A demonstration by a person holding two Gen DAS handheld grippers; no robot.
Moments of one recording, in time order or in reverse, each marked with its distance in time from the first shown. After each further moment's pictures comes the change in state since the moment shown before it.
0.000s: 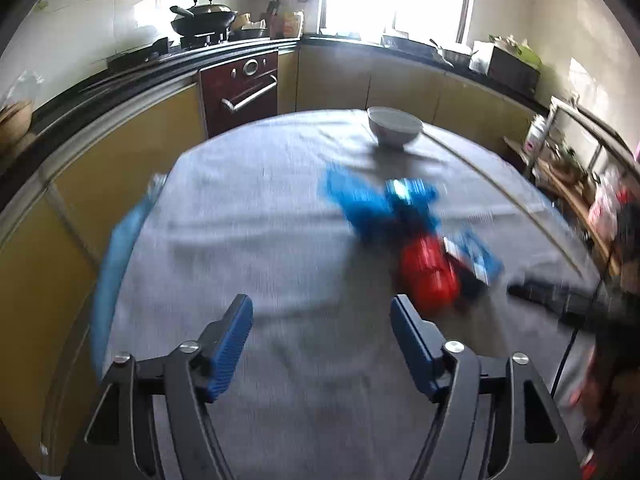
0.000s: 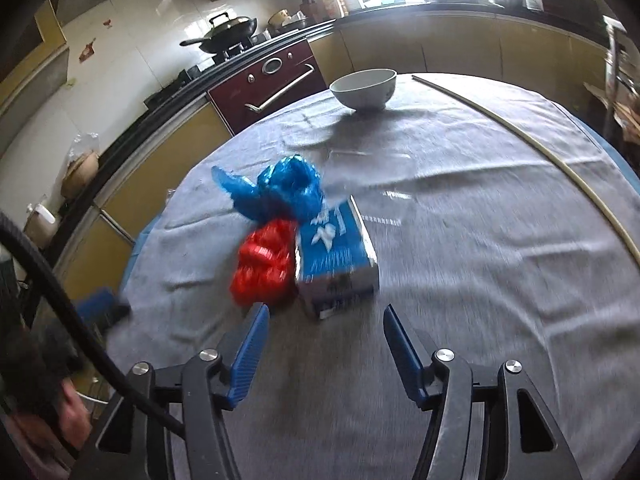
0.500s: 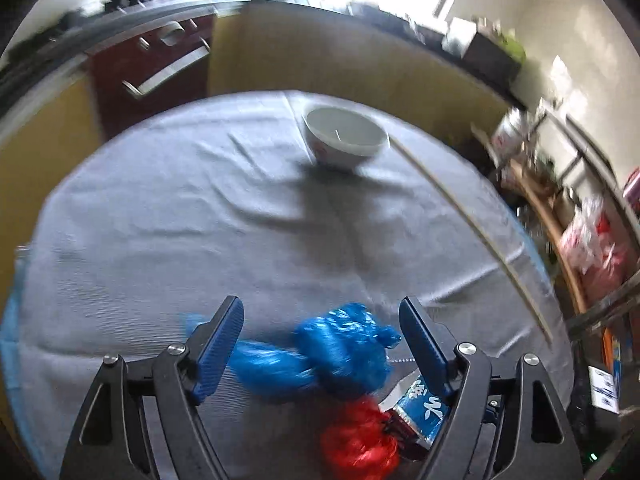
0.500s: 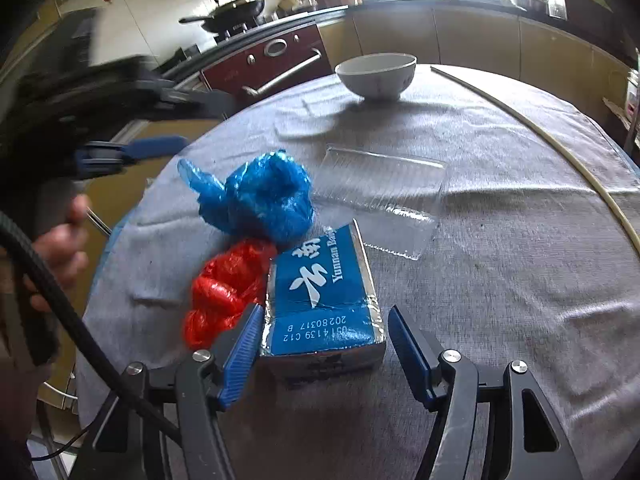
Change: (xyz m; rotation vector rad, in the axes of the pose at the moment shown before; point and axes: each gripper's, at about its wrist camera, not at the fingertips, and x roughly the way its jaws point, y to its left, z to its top) left arm 0.140 -0.063 0.111 0.003 0.214 -0.220; right arm 0.058 -0.006 0.023 -0.060 0.025 0.003
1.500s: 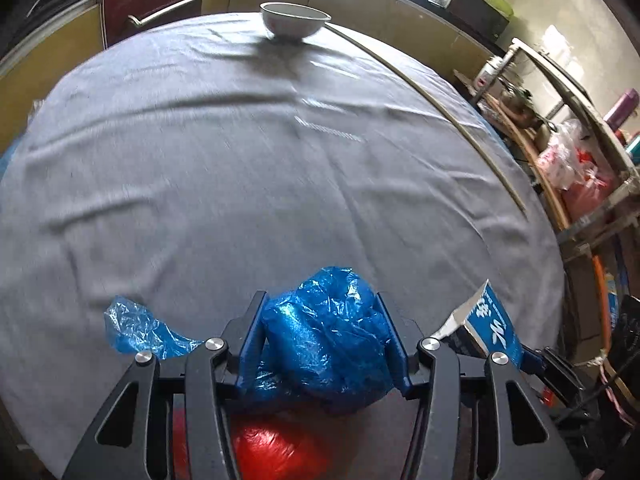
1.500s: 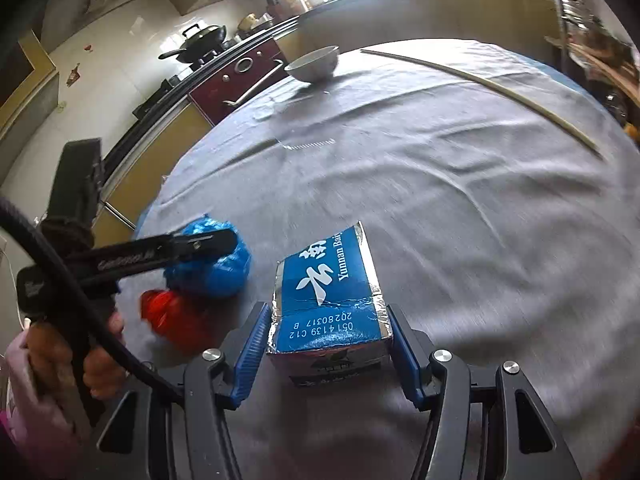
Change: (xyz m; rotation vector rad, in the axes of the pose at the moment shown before) left arm -0.048 -0.074 -0.191 -0.026 0.110 -0.034; right arm -0.120 -0.033 -0.132 0.201 -0.011 0.006
